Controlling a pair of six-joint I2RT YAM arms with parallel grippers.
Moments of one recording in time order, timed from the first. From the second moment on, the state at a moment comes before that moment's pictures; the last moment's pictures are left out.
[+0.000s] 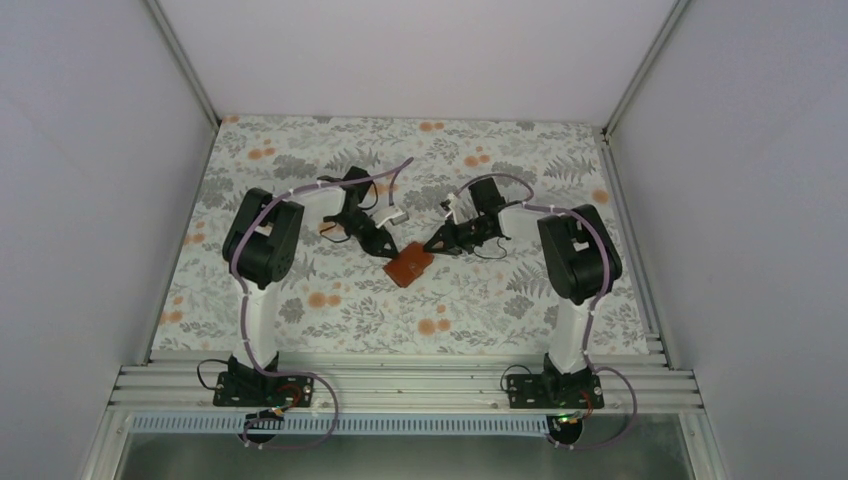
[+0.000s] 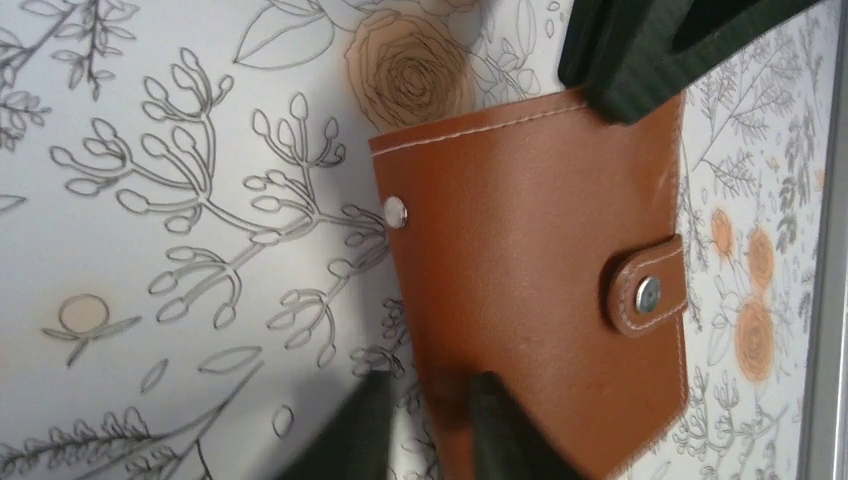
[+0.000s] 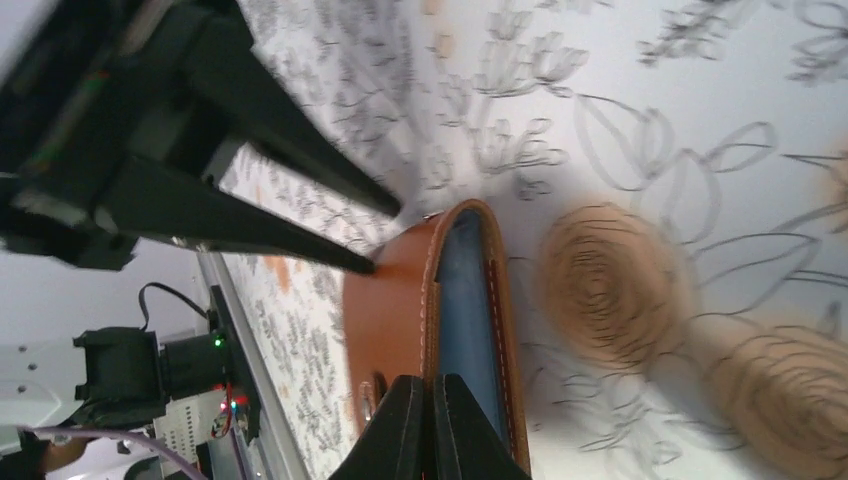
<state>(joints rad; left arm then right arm) -0.40 2.11 1.39 -0.74 0.75 0.54 0.37 1.98 1.10 -0.28 -0.93 0.32</state>
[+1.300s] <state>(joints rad) -0.32 1.86 1.27 -0.92 1.07 1.06 0.58 1.74 1.22 -0.51 -0.80 -0.10</state>
